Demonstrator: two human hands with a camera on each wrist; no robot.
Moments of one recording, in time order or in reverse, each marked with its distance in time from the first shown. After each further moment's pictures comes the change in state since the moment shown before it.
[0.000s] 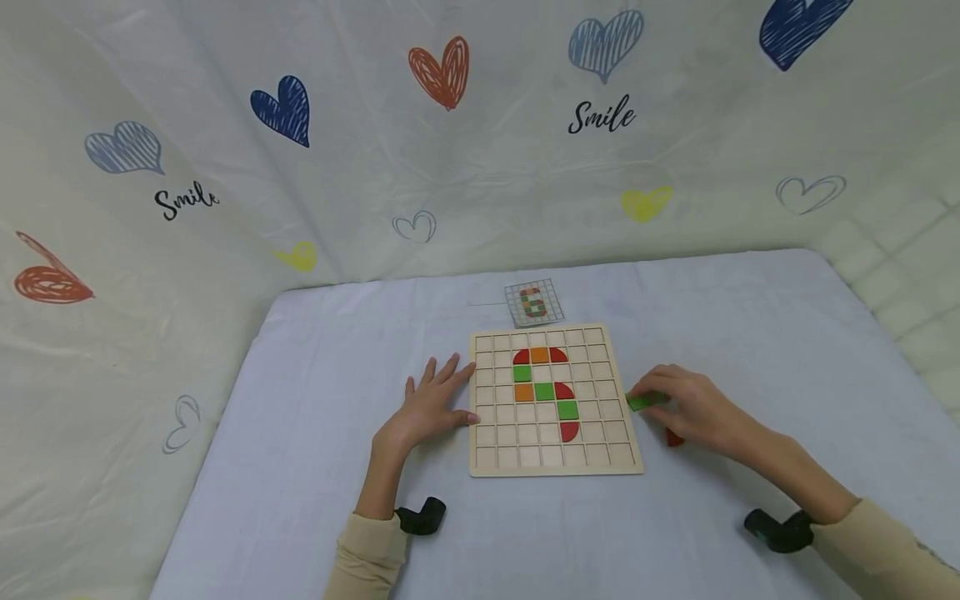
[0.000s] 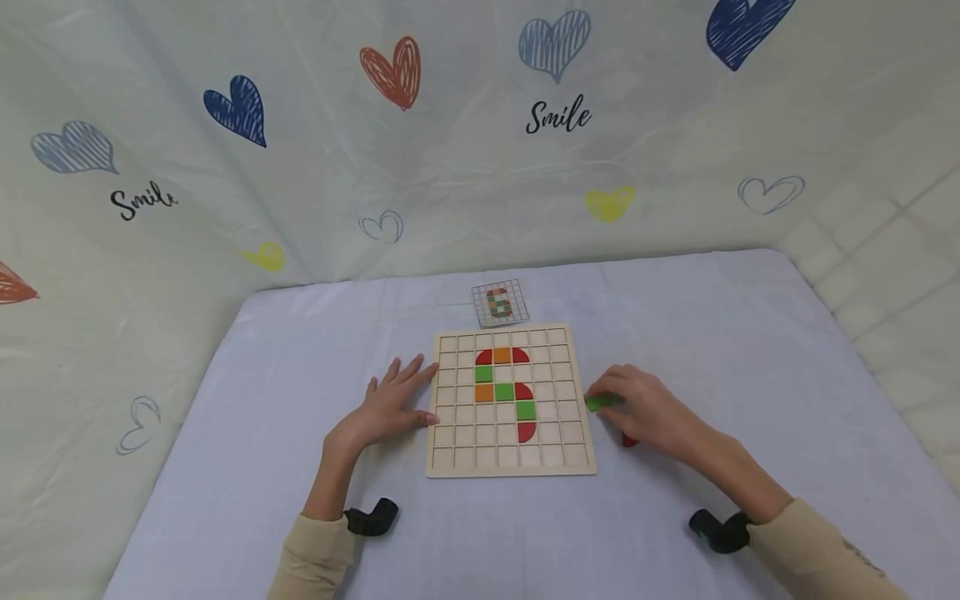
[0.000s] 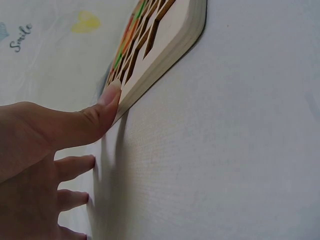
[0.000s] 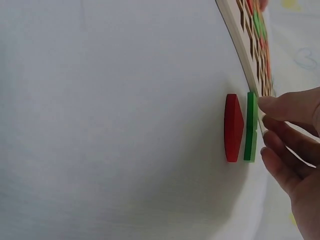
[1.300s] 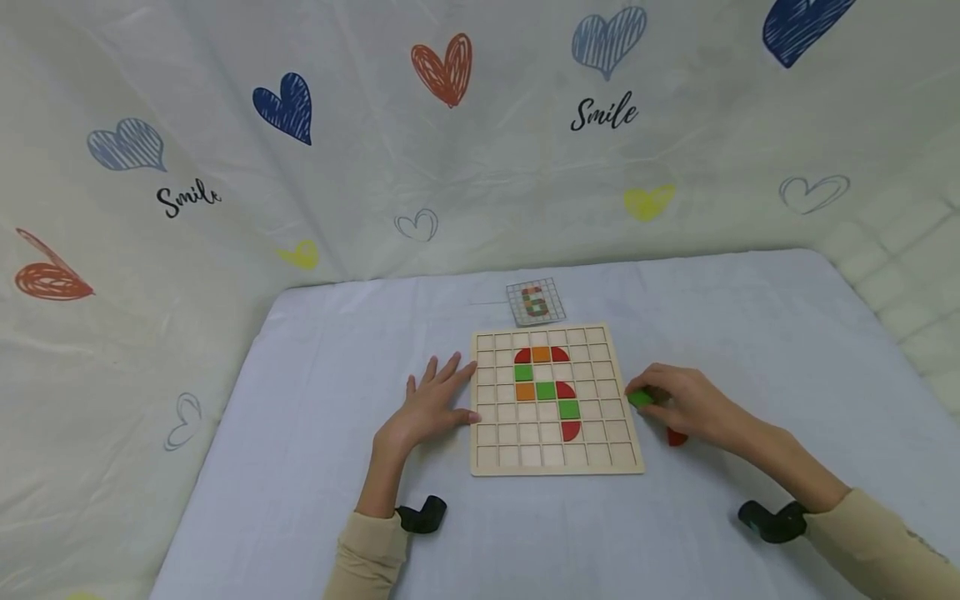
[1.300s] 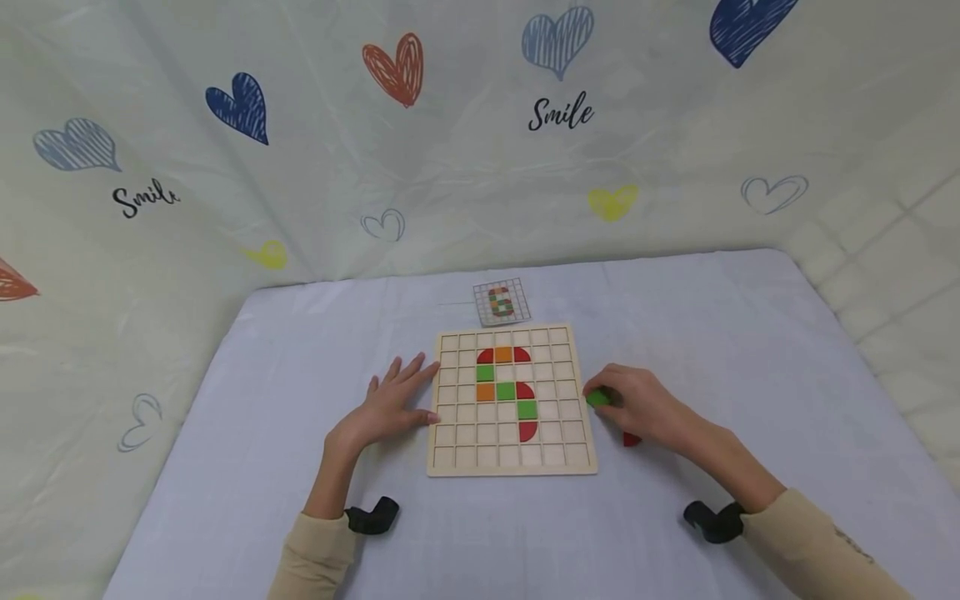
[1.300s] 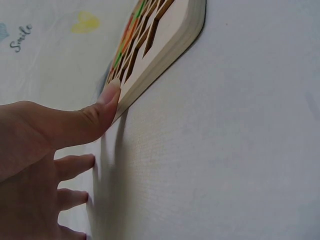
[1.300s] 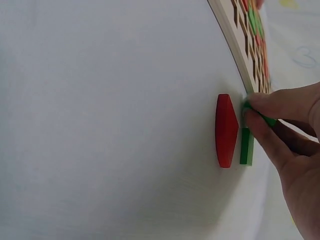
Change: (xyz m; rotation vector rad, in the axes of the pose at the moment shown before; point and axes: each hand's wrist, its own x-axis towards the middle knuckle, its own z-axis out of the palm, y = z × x) left_hand -0.001 0.000 0.000 -0.013 -0.003 0.002; right_hand 0.010 0.005 0.004 0.029 -0.090 0.056
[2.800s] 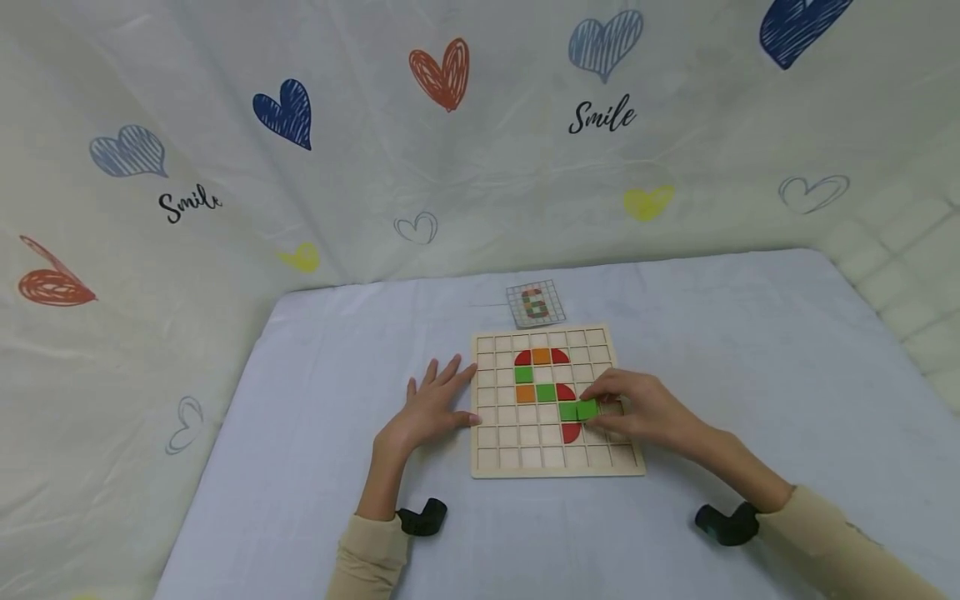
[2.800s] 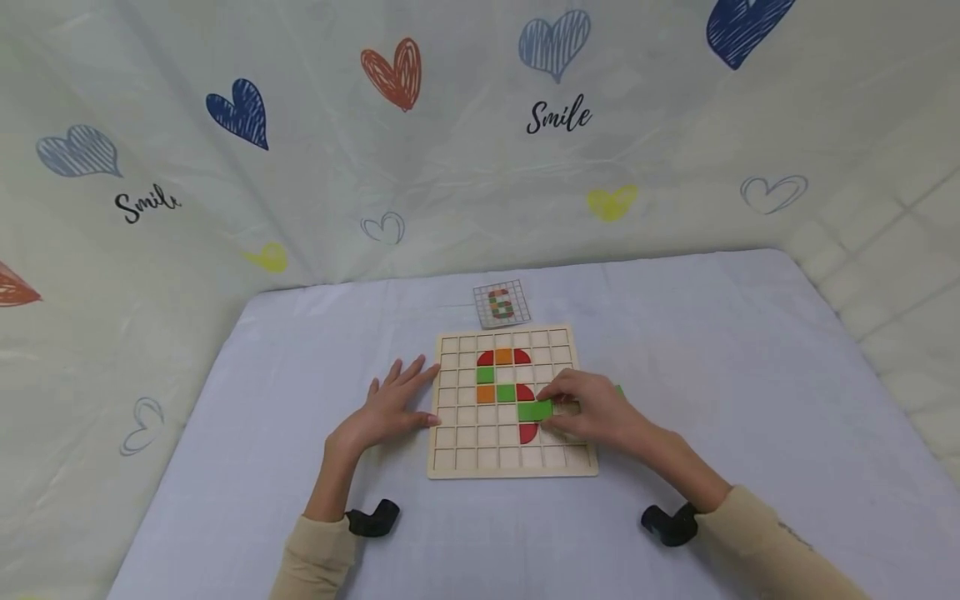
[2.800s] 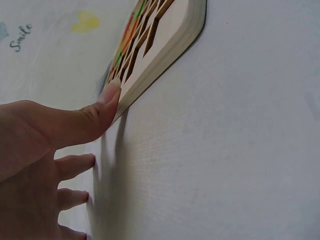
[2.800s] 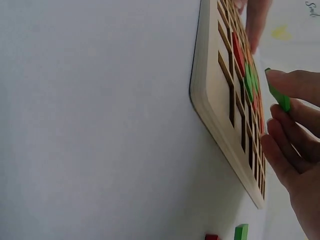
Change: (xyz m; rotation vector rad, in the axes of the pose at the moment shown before) left_hand 0.003 0.000 0.003 0.006 0.000 -0.010; right_hand 0.022 -0.034 0.025 0.211 0.017 -0.031
